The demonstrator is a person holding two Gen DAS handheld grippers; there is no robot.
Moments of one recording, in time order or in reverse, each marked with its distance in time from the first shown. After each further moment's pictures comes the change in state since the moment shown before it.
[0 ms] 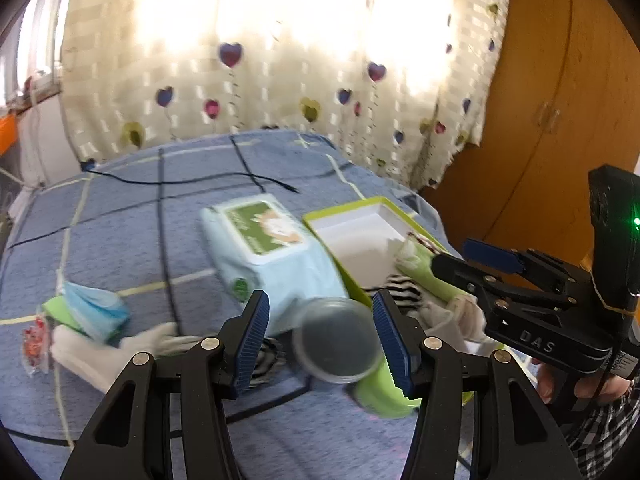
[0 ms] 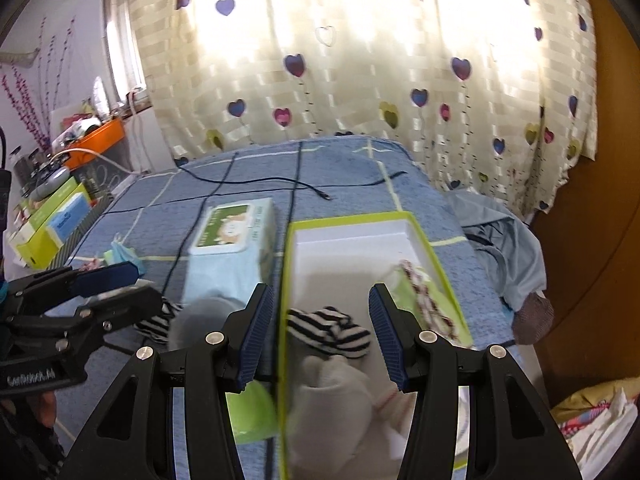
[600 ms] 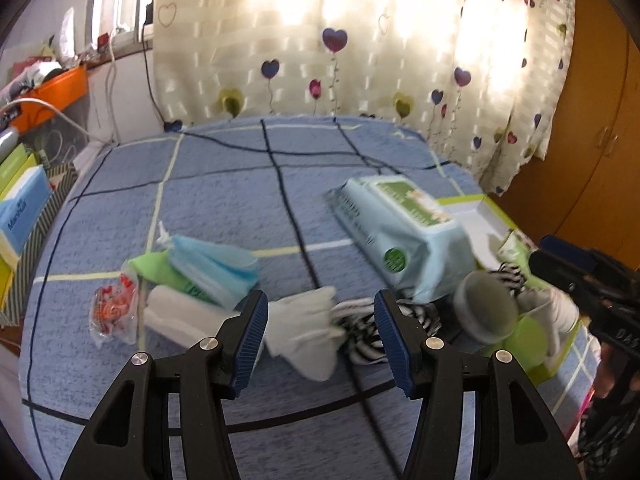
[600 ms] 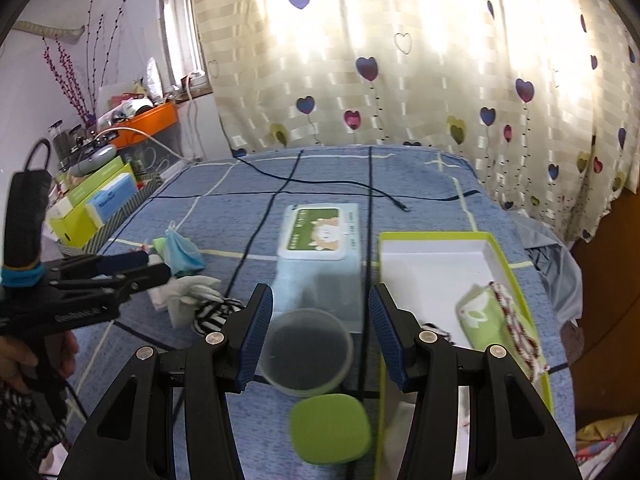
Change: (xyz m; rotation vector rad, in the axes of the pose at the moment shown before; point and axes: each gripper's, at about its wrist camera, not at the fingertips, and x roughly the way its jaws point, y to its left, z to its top) left arm -0.013 0.105 -0.030 -0.117 0.047 0.176; right arm 0.012 0.061 0.000 -0.092 -0.002 0.131
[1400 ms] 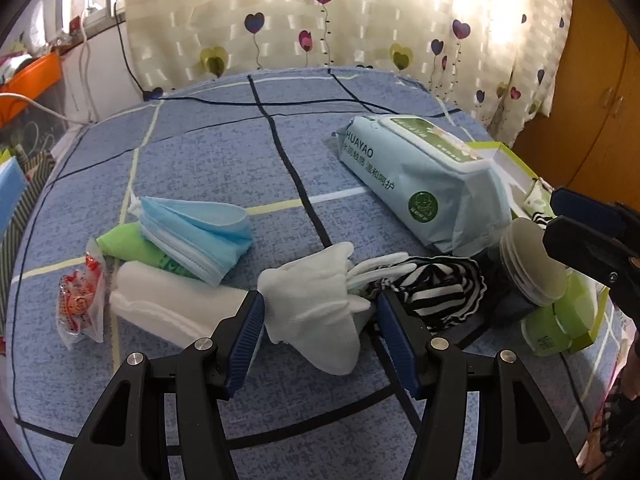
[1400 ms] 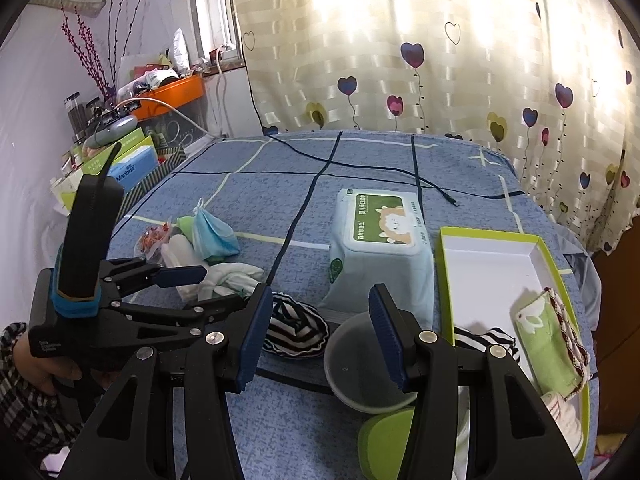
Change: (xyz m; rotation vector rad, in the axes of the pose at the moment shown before) left arm 0.049 0.002 -0.016 0.073 0.117 -0.002; right arm 0.030 0.044 -0.001 -0.065 0.051 0.044
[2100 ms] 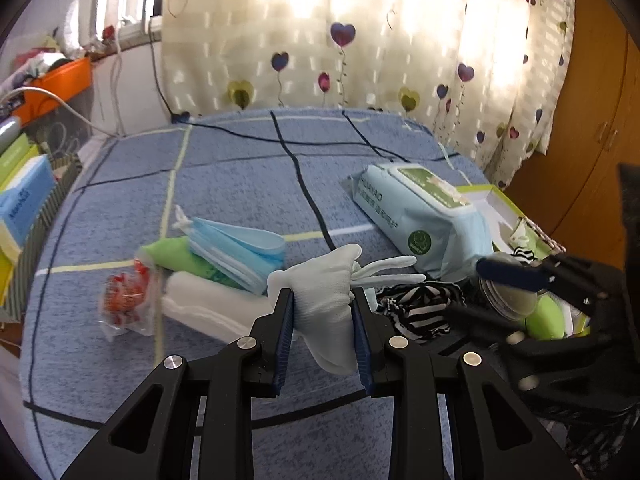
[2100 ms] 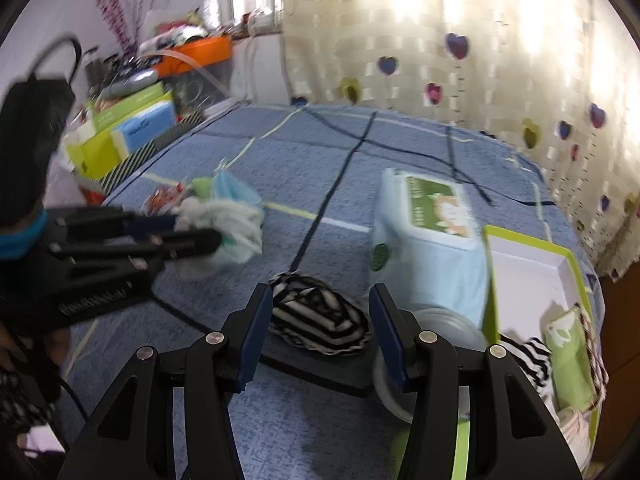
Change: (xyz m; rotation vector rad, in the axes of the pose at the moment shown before) left arm -0.053 0.020 -0.004 -0.067 -0.128 -0.006; right arm 0.036 0.037 -0.009 -0.158 0.105 0.020
